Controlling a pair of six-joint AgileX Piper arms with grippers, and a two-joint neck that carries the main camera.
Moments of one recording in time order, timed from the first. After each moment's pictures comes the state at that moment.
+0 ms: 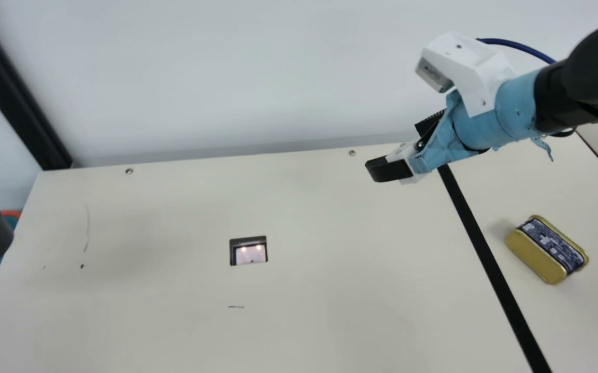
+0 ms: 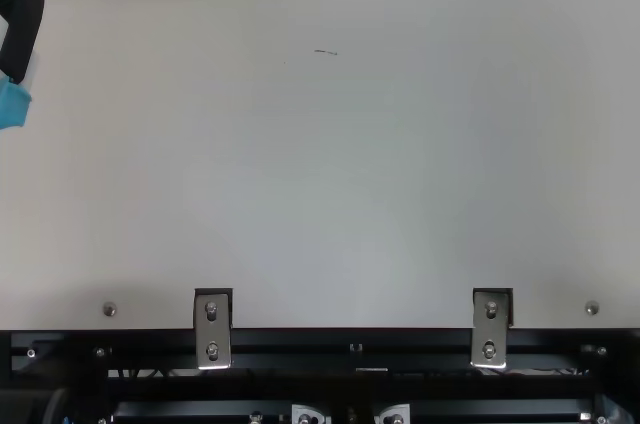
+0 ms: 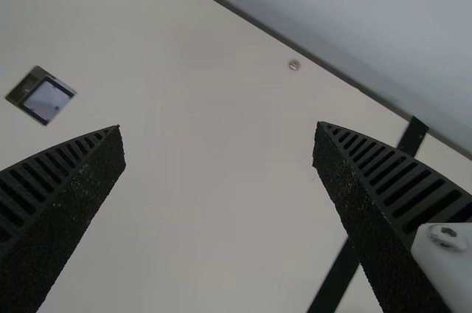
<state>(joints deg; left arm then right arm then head) 4.0 52.0 -35.1 -21.1 13.7 7.5 -5.0 97.2 -86.2 27.2 51.0 -50.4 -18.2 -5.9</state>
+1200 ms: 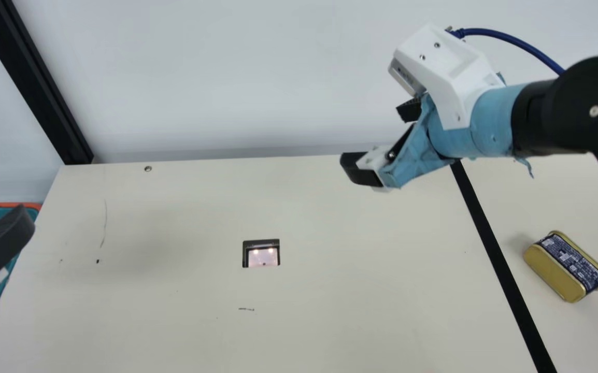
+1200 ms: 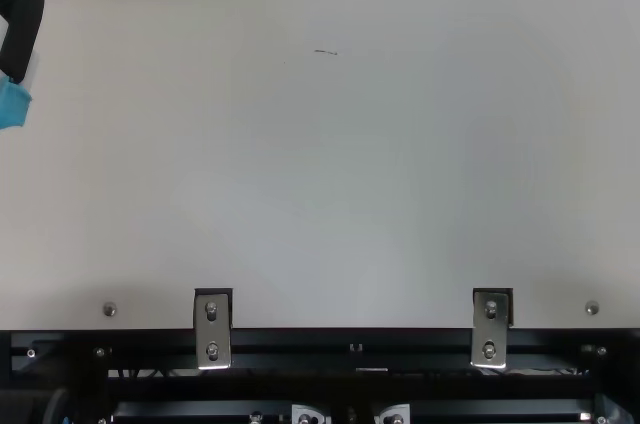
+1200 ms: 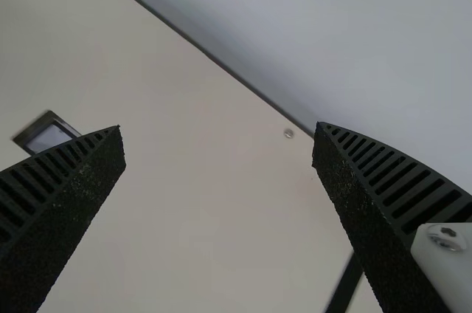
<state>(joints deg) 4.0 52.0 -35.1 -21.1 13.7 7.5 5.8 89.3 -78.4 15.5 35.5 -44.8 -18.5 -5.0</state>
